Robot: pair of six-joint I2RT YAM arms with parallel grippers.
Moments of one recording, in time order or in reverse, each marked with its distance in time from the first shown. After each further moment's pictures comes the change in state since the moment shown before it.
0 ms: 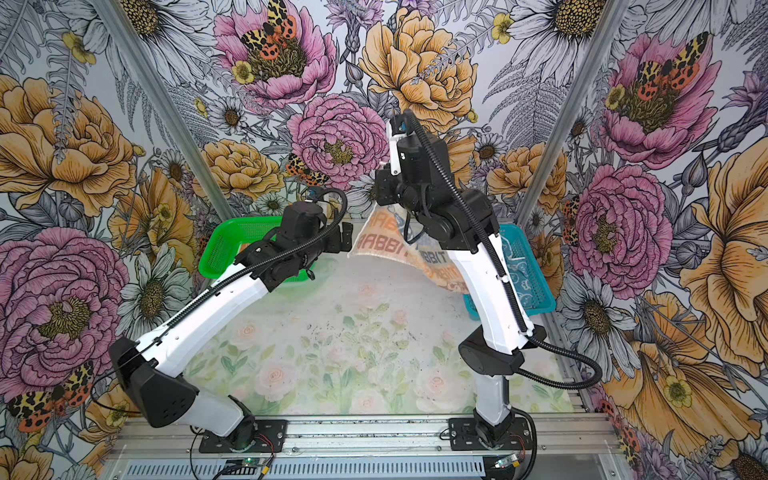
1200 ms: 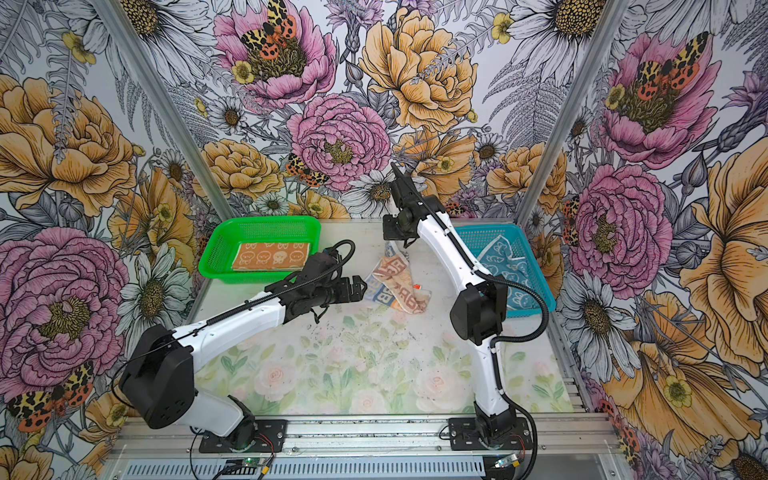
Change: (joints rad) left arm -0.051 0.071 -0.478 0.233 0.348 -0.301; right arm -0.252 0.189 -0.552 0.076 -0.343 0.130
